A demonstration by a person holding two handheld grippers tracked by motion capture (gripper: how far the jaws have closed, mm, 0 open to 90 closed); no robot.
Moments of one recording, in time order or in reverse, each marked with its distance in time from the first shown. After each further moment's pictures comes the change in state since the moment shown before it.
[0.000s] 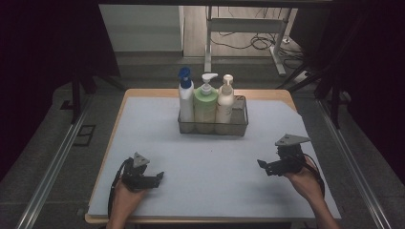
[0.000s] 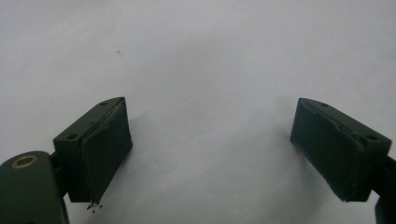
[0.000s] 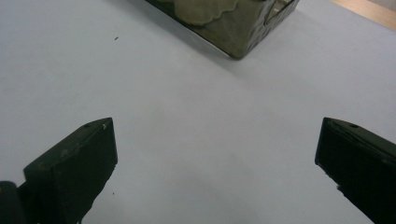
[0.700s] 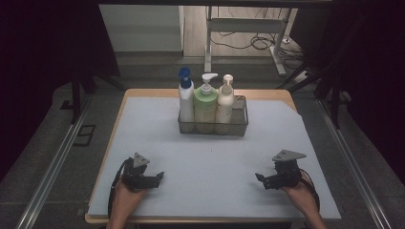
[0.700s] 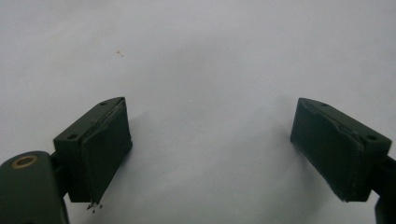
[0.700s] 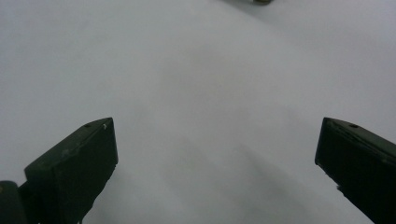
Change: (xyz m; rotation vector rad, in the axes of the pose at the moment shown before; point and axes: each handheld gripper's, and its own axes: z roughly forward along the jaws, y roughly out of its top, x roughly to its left) left arm 0.000 0.000 0.000 0.001 0.001 0.002; right arm 0.013 -0.050 0.025 0.016 0.028 0.024
